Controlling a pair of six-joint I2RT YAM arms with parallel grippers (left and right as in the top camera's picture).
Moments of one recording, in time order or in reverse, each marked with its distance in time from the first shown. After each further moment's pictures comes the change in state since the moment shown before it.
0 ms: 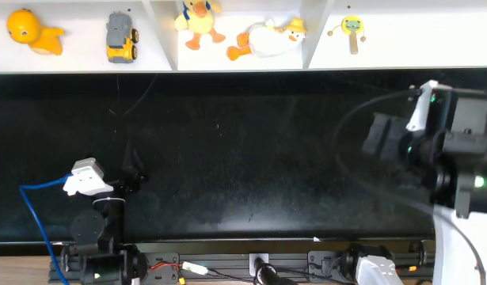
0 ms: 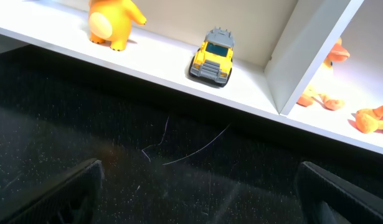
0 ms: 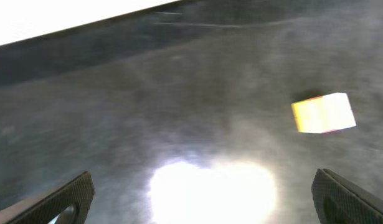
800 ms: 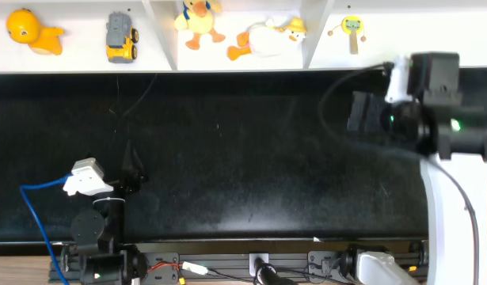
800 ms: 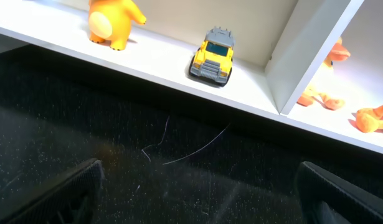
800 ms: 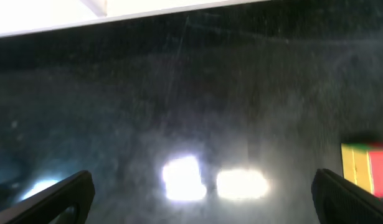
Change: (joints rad) left arm 0.000 0.000 0.000 0.000 0.000 0.000; right arm 0.076 0.130 -0.001 0.092 -0.121 -0.048
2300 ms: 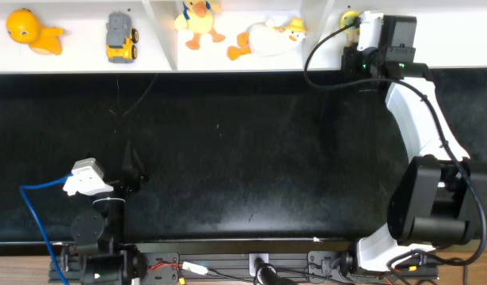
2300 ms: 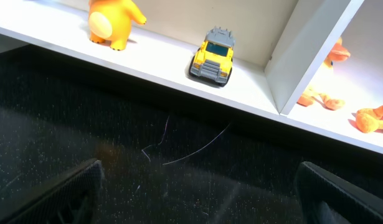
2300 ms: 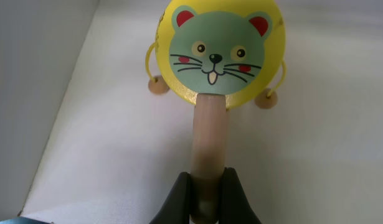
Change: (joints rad) left arm 0.000 0.000 0.000 0.000 0.000 0.000; right arm -0.022 0.548 -0.066 0.859 -0.139 -0.216
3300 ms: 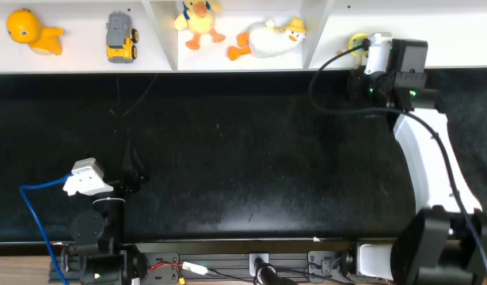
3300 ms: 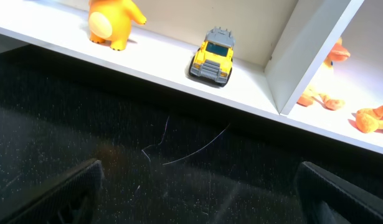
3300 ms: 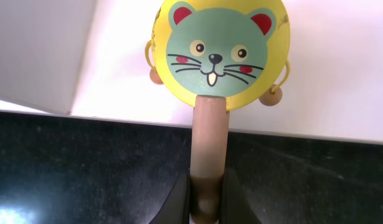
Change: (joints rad) left arm 0.000 0.000 0.000 0.000 0.000 0.000; right arm -0.016 -0.210 -0.163 -0.116 0.008 0.047
